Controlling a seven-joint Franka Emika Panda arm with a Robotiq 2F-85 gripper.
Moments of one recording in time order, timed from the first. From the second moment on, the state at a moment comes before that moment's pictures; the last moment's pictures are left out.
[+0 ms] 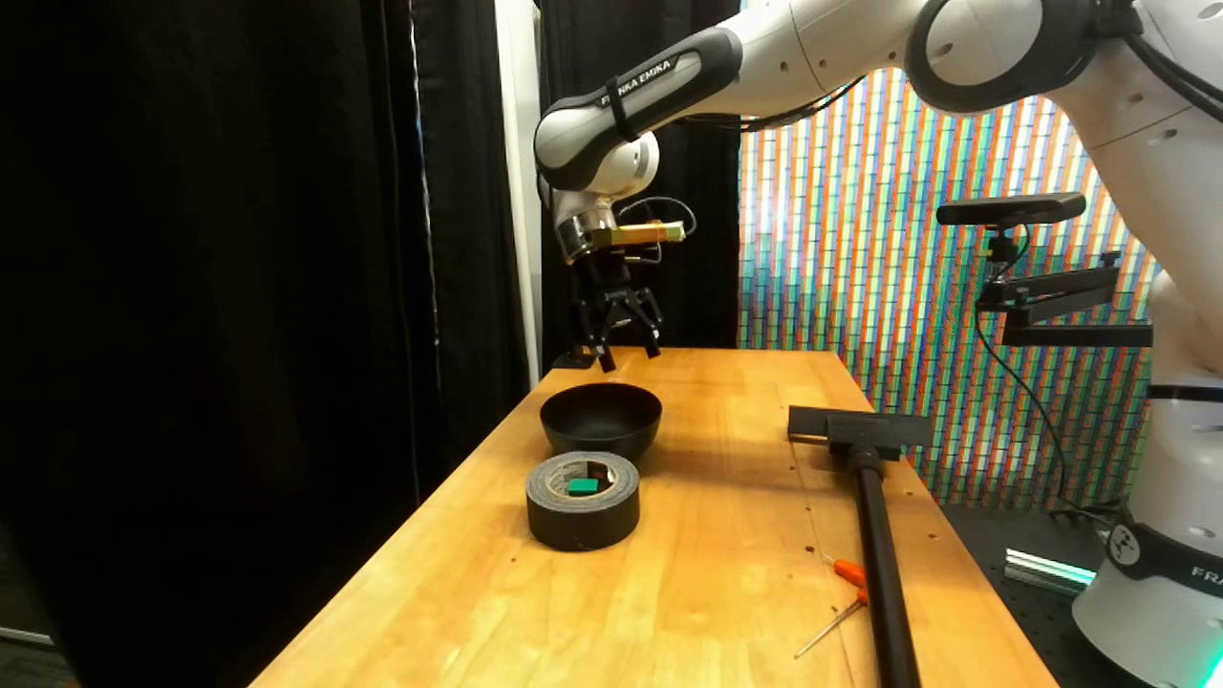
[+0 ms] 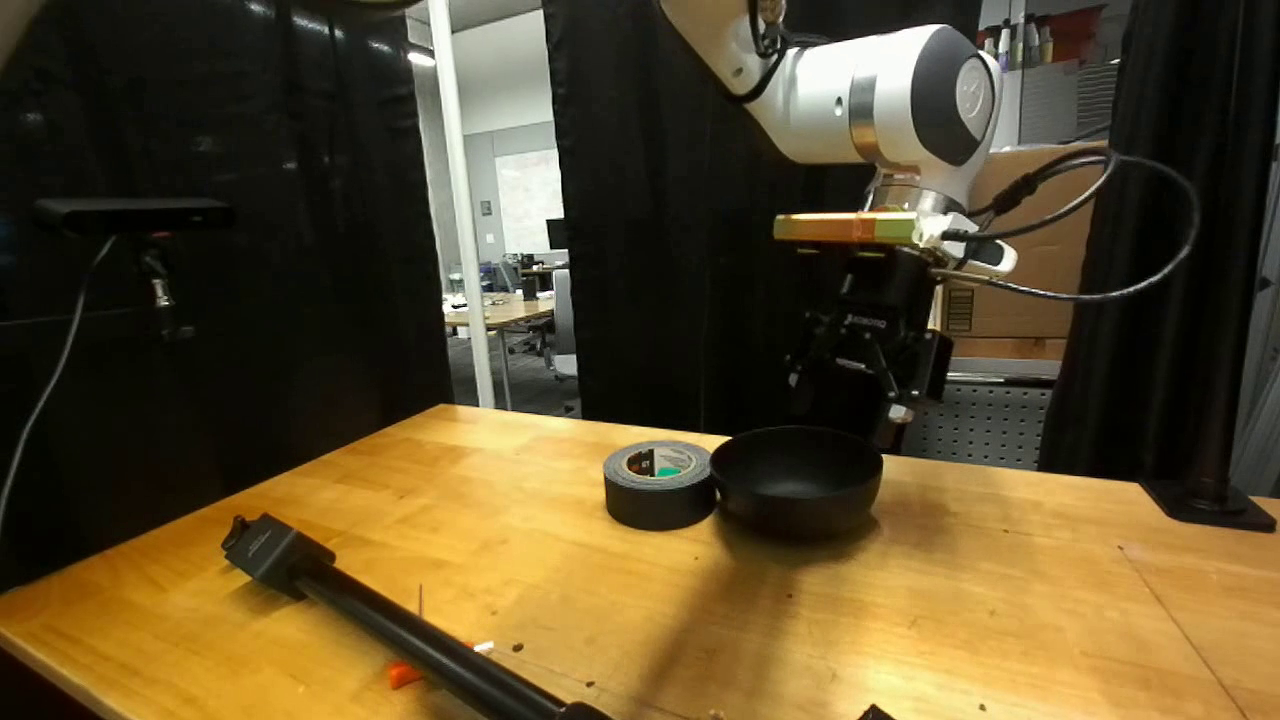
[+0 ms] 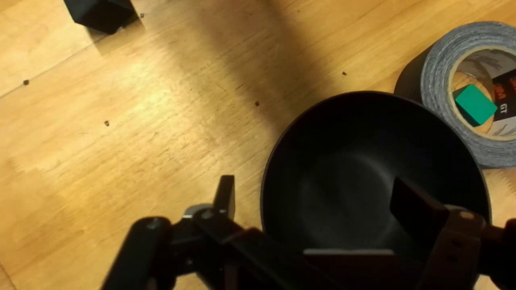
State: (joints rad) arm -0.19 0.55 -0.14 -1.39 0.17 1.49 0.18
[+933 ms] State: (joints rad) arm -0.23 0.73 -0.13 -1.22 0.17 1.49 0.15
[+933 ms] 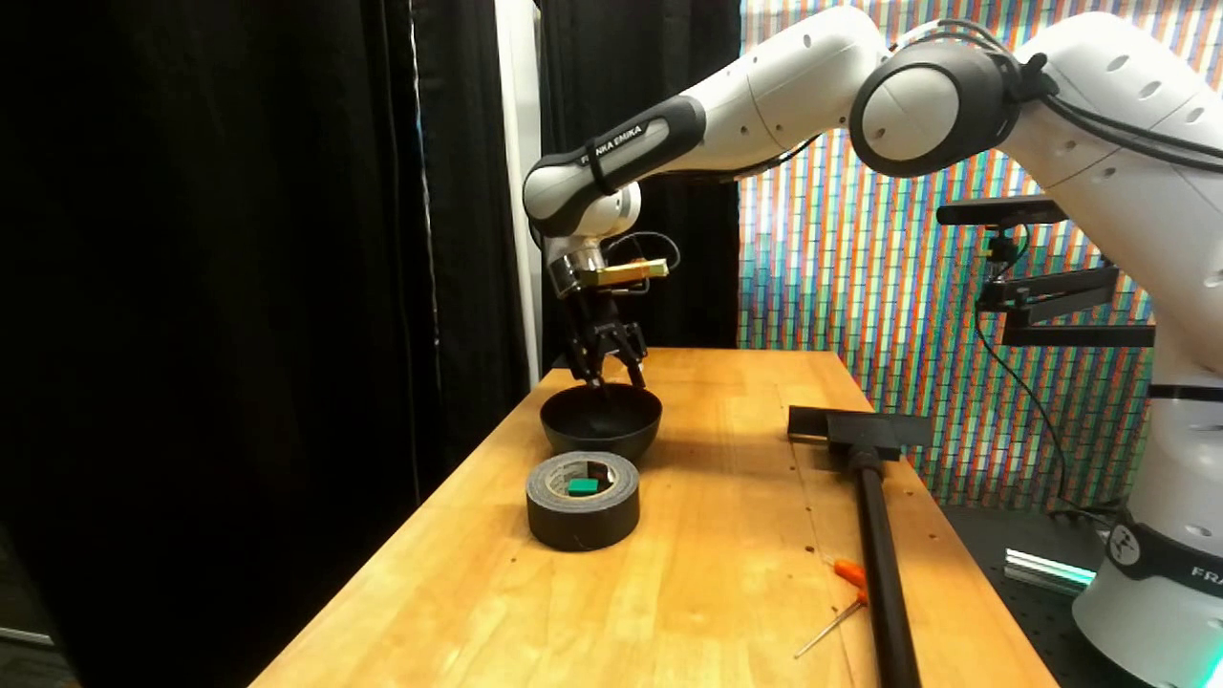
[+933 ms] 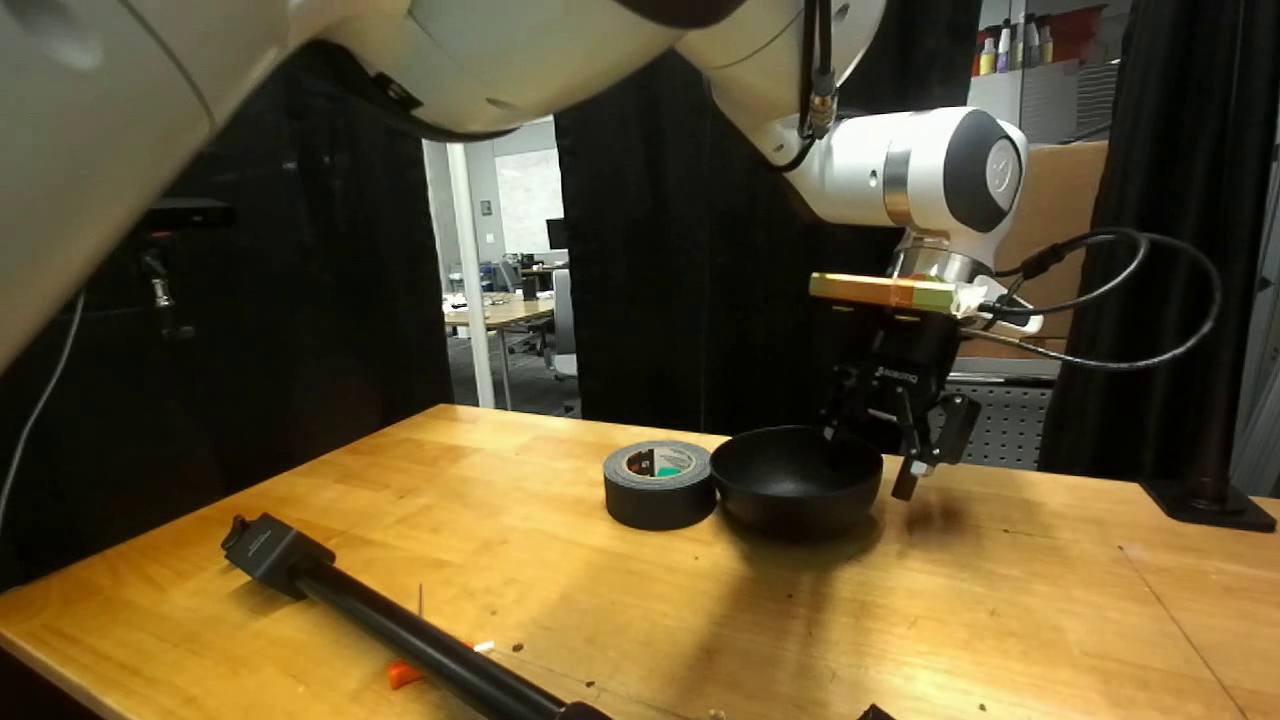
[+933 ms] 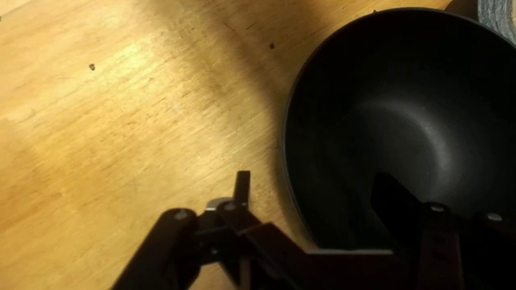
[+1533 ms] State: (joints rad) arm -0.29 0.76 -0.13 -1.15 0.18 1.48 0.15
